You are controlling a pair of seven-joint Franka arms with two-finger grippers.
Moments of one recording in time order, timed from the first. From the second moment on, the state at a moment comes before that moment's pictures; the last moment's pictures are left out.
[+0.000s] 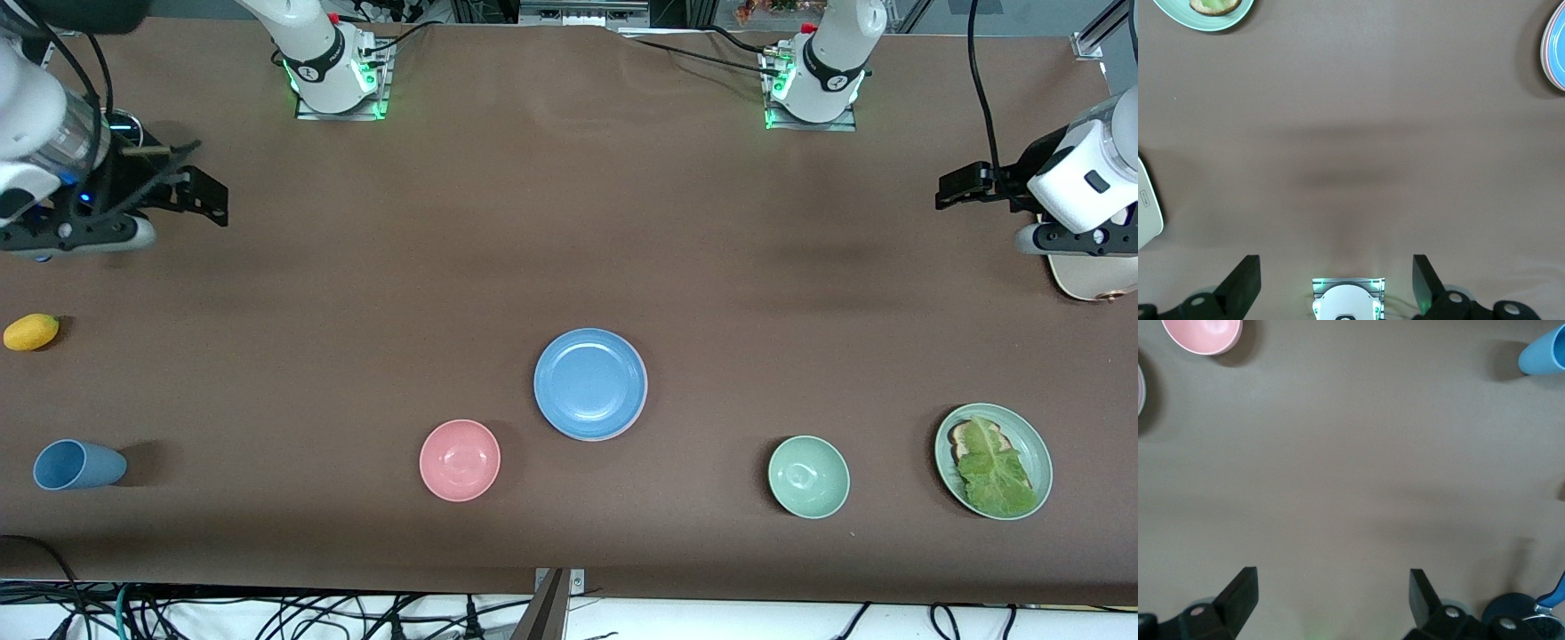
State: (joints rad) left arm 0.04 0.07 -0.07 -1.55 -0.01 1.36 -0.01; right arm 0.13 0.09 0.02 -1.54 -0.04 1.54 0.04
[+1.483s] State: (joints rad) left arm 0.04 0.07 -0.07 -1.55 -0.01 1.36 -0.01; right arm 0.12 0.11 0.02 -1.47 -0.04 1.62 0.04
